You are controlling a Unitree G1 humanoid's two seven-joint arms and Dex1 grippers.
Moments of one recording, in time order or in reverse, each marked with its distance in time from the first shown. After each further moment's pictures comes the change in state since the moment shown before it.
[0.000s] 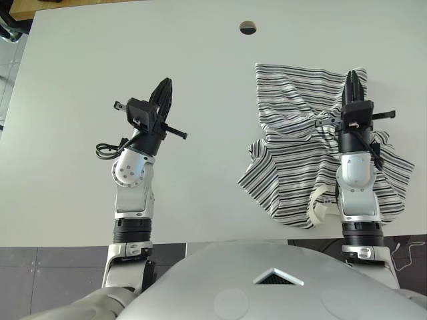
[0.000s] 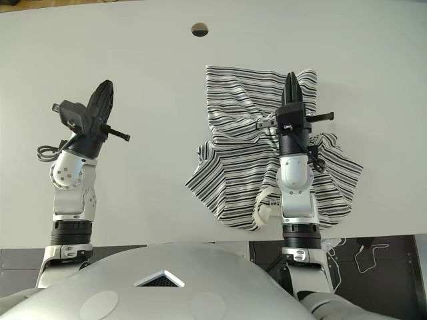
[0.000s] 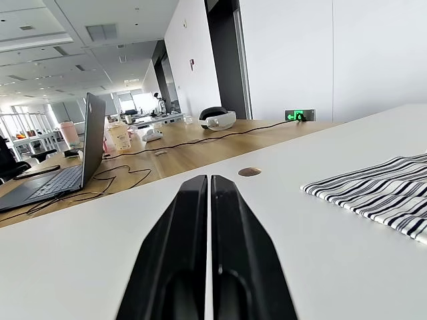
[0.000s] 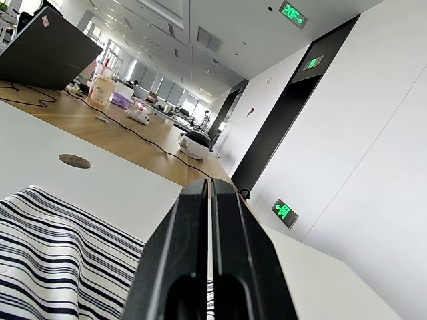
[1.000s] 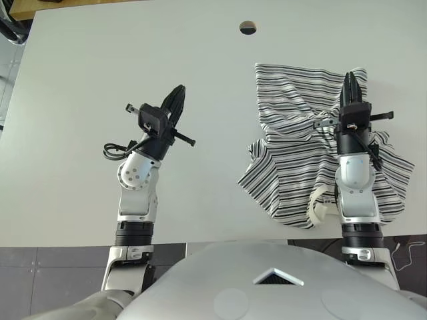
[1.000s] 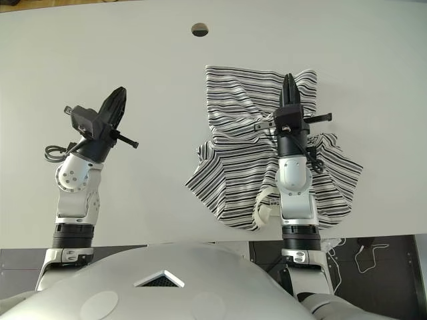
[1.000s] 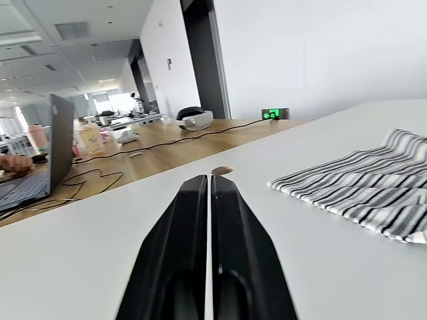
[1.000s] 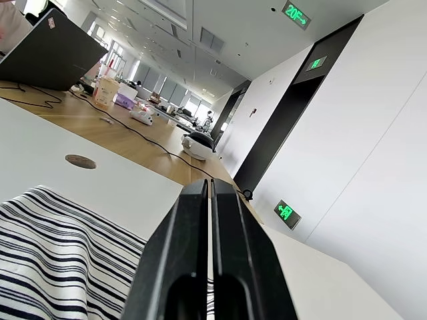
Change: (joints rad) left arm 0.028 0.009 -0.073 -0.033 0.000 0.003 -0.051; right arm 0.012 -0.001 0.015 -0.013 -0.001 0.001 0.001
